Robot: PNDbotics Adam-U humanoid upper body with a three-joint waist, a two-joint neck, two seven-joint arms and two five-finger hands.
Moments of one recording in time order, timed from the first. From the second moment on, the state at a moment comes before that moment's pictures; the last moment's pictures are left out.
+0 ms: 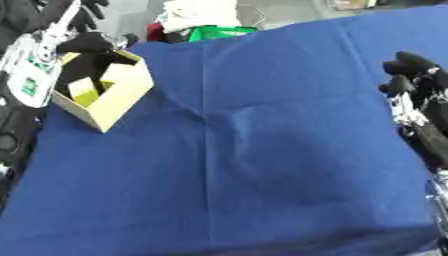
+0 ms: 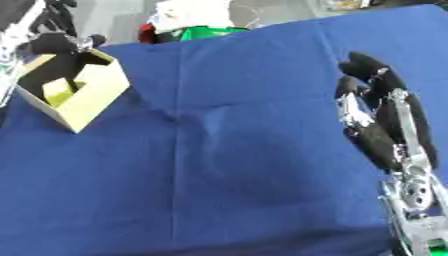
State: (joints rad) left arm -0.82 0.48 -0.02 -1.20 -0.60 0.02 -0.14; right arm -0.18 -0.25 0.10 -1.92 0.13 -0.09 -0.09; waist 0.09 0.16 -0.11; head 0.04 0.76
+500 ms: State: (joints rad) left arm -0.53 0.46 0.01 -1.64 -0.27 -0.02 0.01; right arm -0.18 -0.25 0.10 -1.92 0.13 -0.09 -0.09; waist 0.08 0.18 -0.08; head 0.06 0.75
